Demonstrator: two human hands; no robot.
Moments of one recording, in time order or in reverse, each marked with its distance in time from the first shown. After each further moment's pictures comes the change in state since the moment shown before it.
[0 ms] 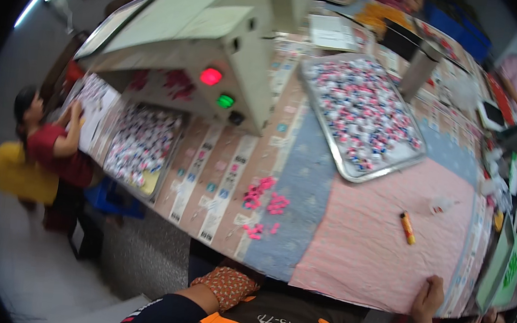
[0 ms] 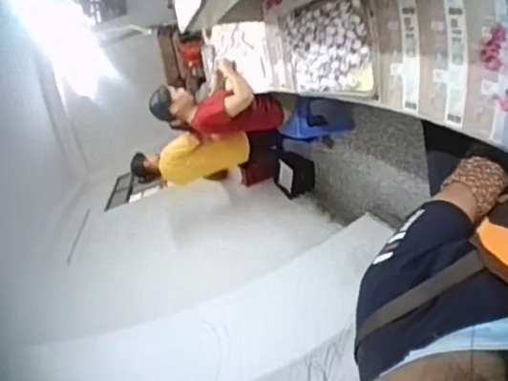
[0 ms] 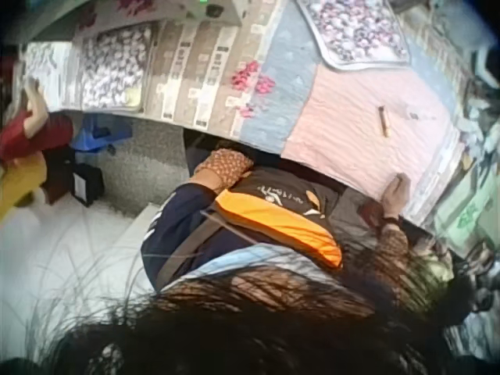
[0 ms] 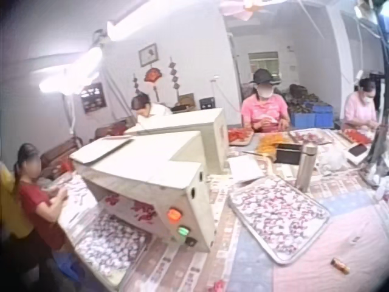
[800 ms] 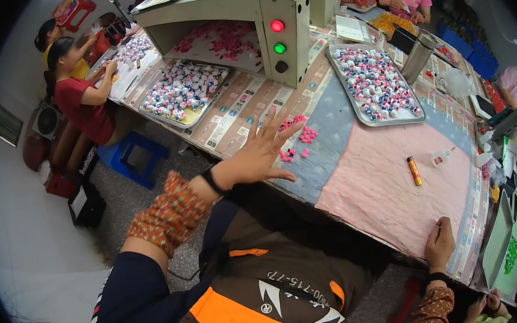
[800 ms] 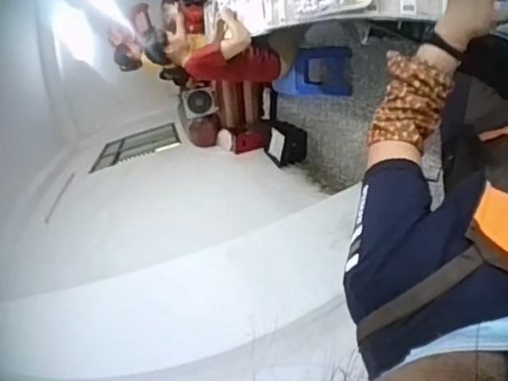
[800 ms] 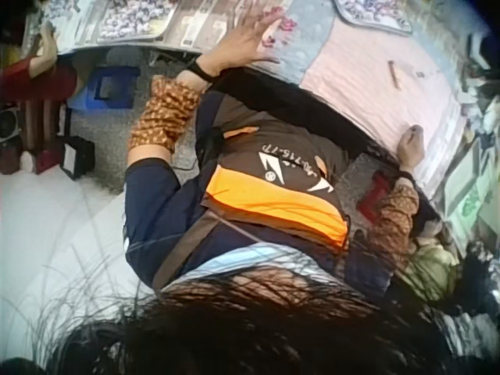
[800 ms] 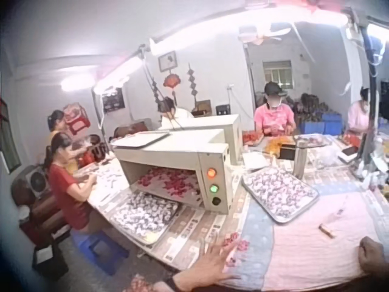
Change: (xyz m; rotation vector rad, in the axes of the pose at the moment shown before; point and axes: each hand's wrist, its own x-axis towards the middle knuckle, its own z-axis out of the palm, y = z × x) left_hand -0.067 0.099 -0.258 0.296 0.485 0.180; right_hand 0.005 -0.015 -0.002 -0.058 0.067 -0.149
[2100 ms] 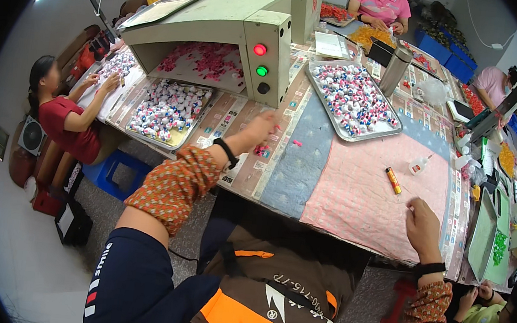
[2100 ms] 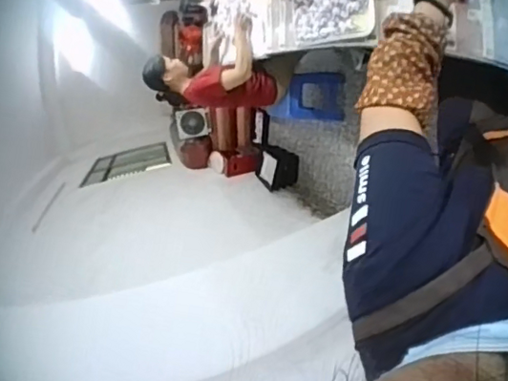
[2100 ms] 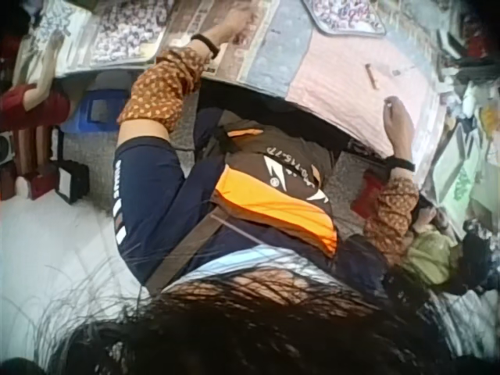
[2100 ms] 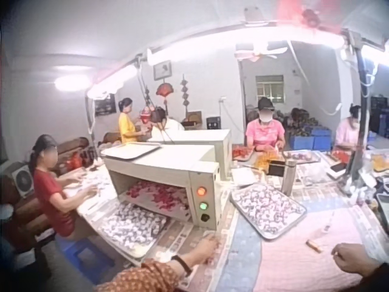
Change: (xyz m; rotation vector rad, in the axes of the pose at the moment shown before) left_hand 0.102 -0.086 0.037 -1.028 -0.027 -0.826; right_hand 0.069 -0.090 -0.031 0.022 -0.236 -0.096
